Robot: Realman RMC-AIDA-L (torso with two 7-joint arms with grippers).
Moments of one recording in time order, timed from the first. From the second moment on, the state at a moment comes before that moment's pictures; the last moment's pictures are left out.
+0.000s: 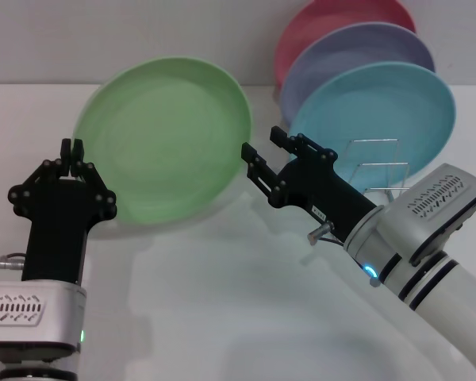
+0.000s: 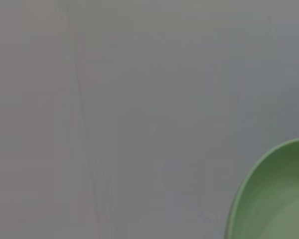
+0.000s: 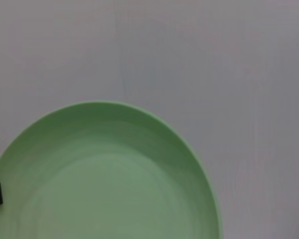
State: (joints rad) left arm -0.19 -2.08 2.83 0.92 -1.48 1.40 0.82; right arm 0.57 2.09 0.32 0.43 -2.11 -1.06 0.14
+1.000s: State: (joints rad) left arm -0.20 -2.08 2.88 0.96 -1.55 1.41 0.90; right arm 0.58 2.09 0.32 0.43 -2.11 -1.01 0.14
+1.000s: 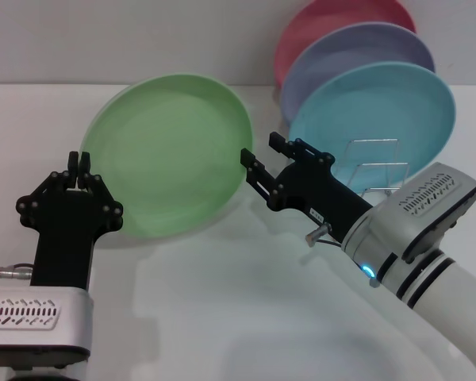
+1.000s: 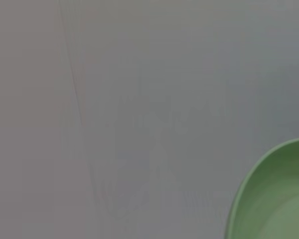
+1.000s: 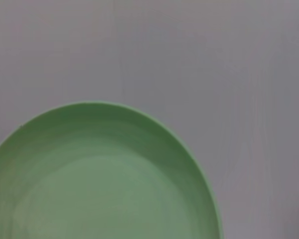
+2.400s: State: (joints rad) left arm -0.19 -2.08 2.88 0.96 -1.55 1.39 0.90; right arm 0.60 2.09 0.34 0.43 -2.11 -0.99 0.14
